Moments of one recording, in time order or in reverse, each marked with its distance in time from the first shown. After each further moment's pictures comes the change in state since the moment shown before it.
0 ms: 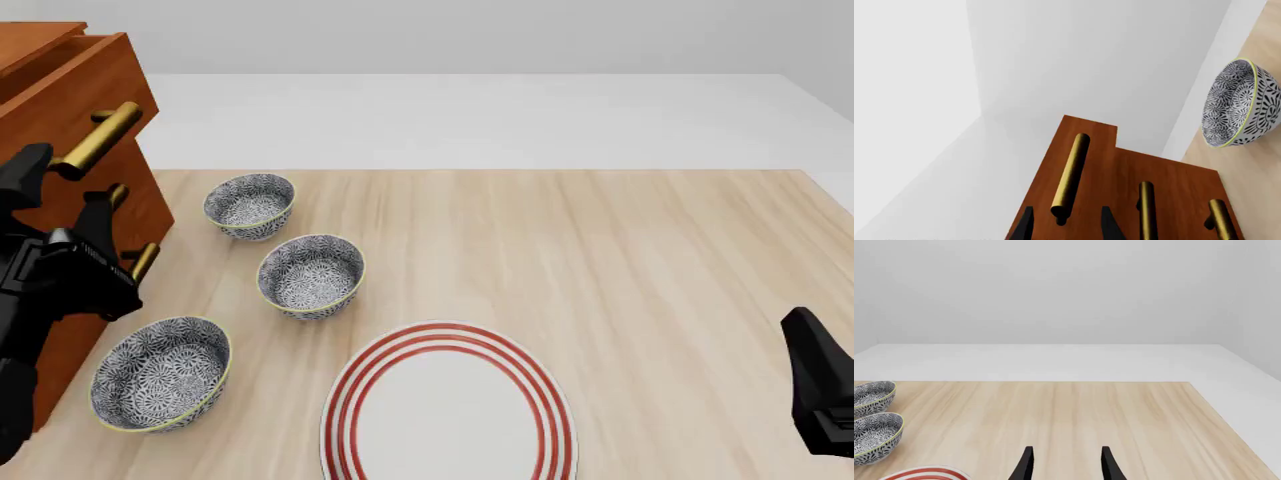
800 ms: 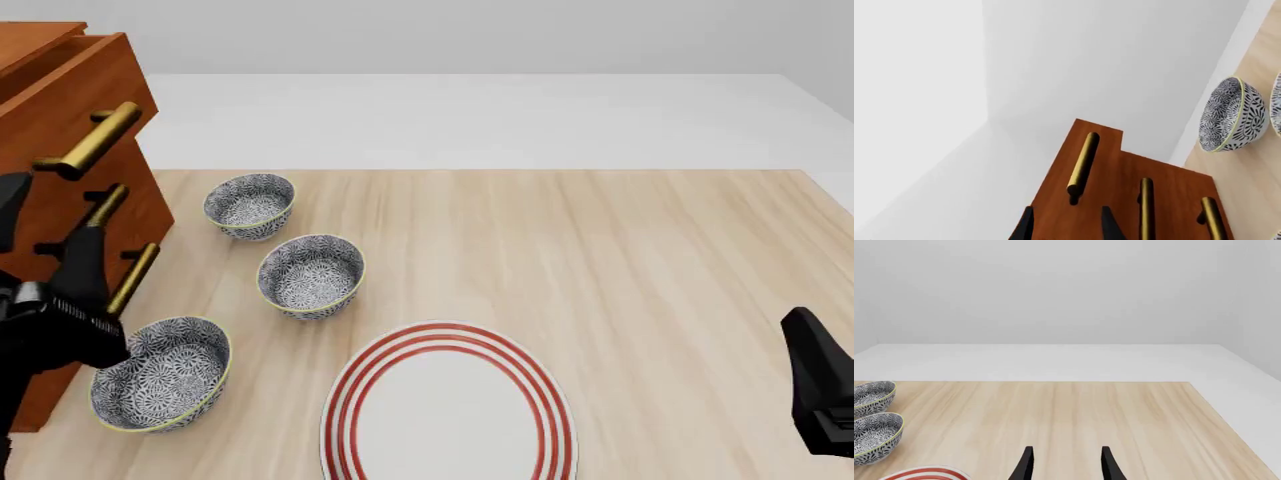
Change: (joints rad) left arm -0.056 -0.211 0.160 0.000 -0.026; right arm 0.000 0.000 0.000 0.000 0.000
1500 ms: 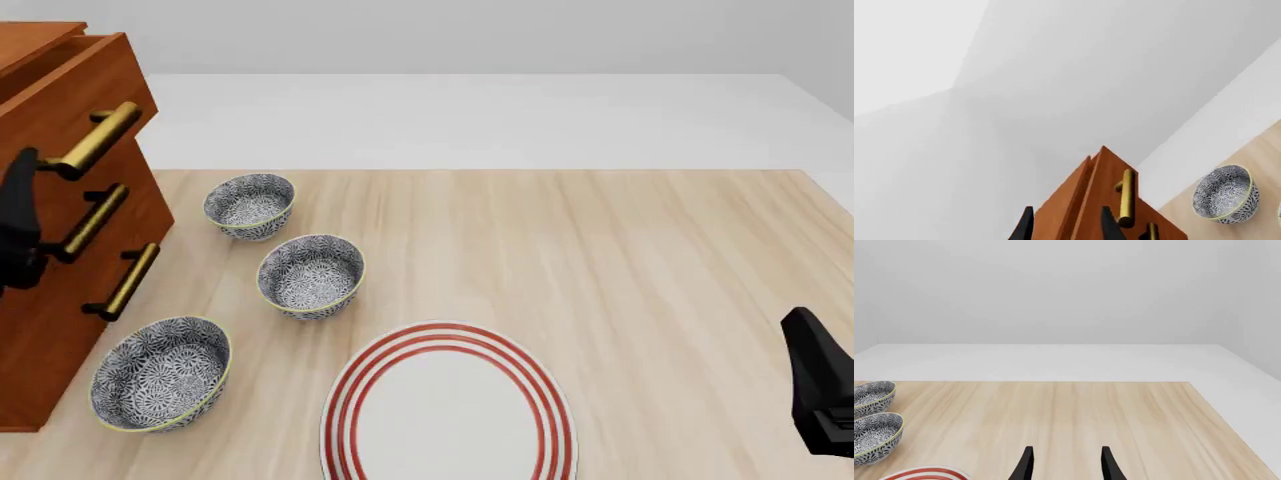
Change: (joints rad) left arm -0.015 -0.495 -0.256 0.712 -0.445; right arm 0.000 0.000 0.000 0.000 0.000
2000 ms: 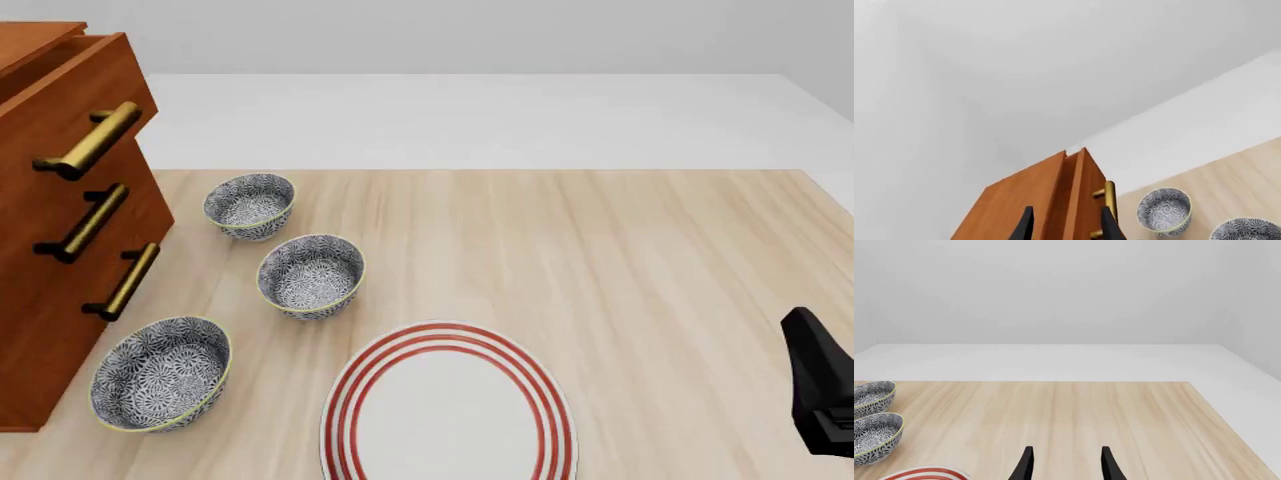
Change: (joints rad) left arm 0.031 -0.011 -0.299 0.464 -0.412; right arm 0.000 0.000 0.000 0.000 0.000
